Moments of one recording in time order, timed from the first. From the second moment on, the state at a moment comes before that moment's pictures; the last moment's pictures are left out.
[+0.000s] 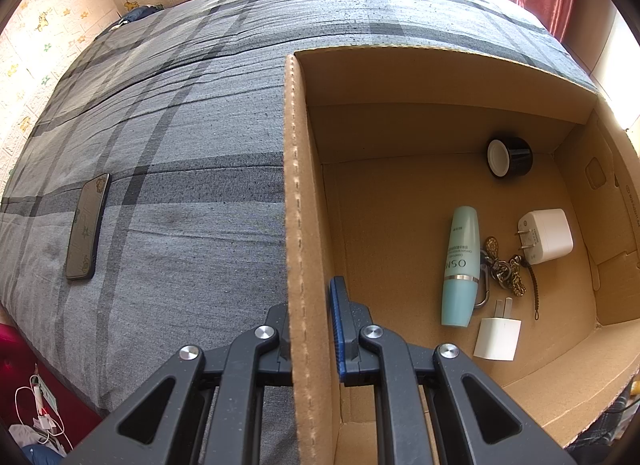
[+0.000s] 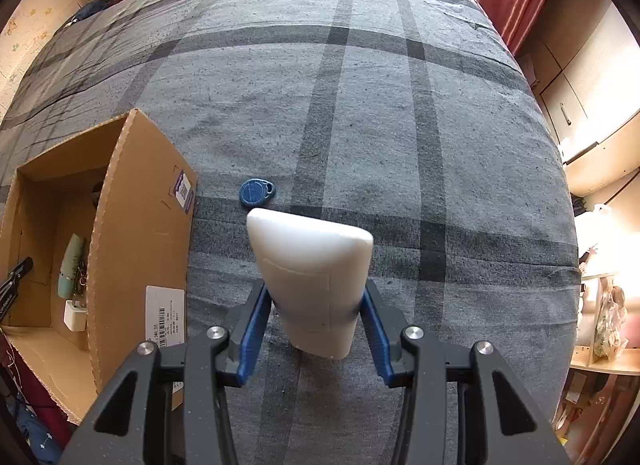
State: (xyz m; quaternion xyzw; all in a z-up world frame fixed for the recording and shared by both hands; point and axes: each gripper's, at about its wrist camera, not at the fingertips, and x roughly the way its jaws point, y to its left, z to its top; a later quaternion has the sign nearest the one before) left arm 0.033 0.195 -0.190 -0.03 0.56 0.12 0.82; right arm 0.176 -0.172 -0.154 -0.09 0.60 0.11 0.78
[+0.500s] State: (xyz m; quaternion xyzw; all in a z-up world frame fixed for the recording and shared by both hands) left arm 0.033 0.195 -0.192 -0.03 0.56 0.12 0.82; right arm 0.168 -0.145 -0.082 -0.12 0.56 0.13 0.81
